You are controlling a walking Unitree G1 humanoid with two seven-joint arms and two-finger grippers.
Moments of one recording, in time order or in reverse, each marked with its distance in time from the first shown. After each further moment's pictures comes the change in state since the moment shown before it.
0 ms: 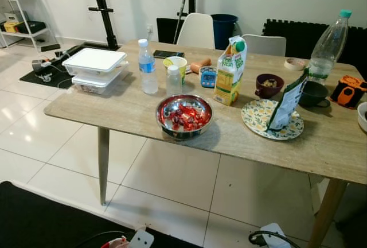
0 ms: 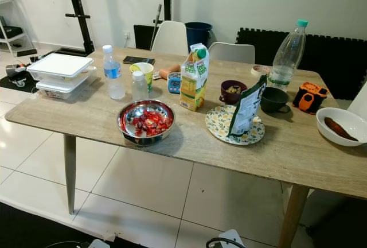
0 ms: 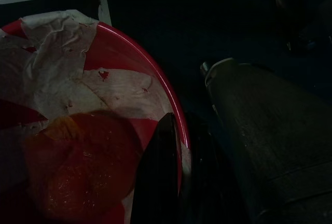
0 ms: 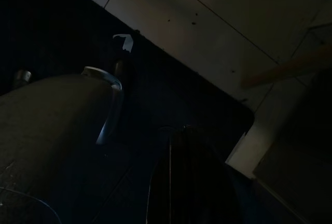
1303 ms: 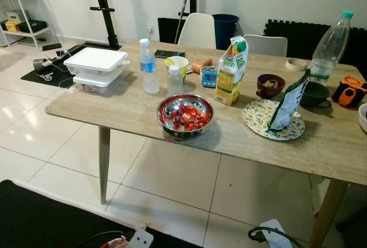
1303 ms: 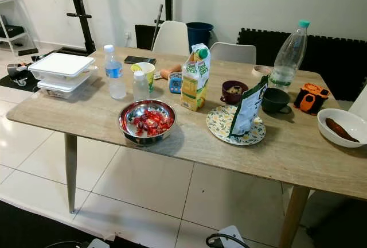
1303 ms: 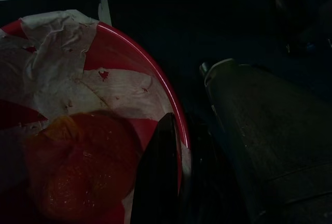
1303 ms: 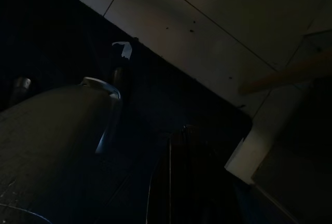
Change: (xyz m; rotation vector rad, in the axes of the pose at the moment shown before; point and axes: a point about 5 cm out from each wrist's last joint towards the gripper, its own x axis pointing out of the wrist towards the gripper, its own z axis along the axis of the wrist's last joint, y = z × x) left arm 0.000 0.000 0.000 -0.013 -0.002 0.003; right arm 0.001 -0.002 0.008 0.008 -0.020 -0.005
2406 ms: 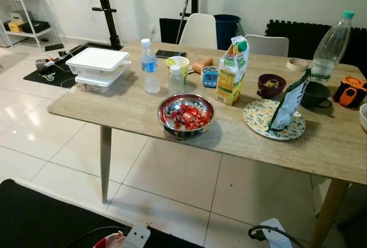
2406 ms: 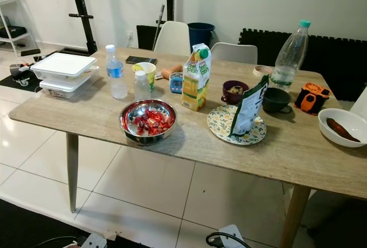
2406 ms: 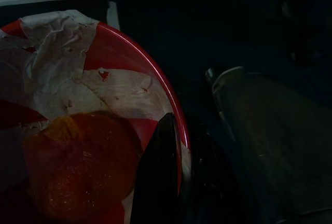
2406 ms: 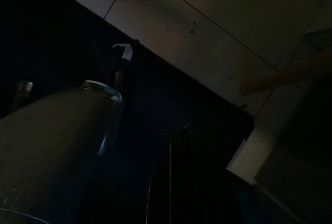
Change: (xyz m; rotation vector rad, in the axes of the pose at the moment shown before) left arm 0.000 0.007 0.007 -0.010 -0.018 0.017; right arm 0.000 0.000 0.002 0.021 -0.005 -0.004
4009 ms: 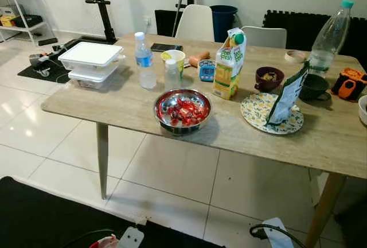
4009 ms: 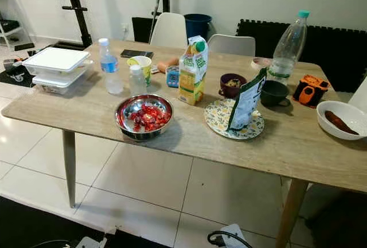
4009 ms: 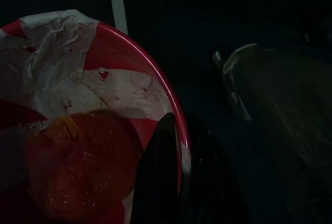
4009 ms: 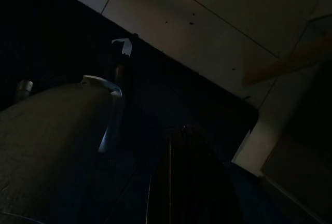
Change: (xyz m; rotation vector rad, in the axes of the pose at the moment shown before) left arm -0.003 0.011 -0.012 -0.010 0.023 0.023; right arm 0.000 -0.002 0.000 0.035 -0.013 -0.024
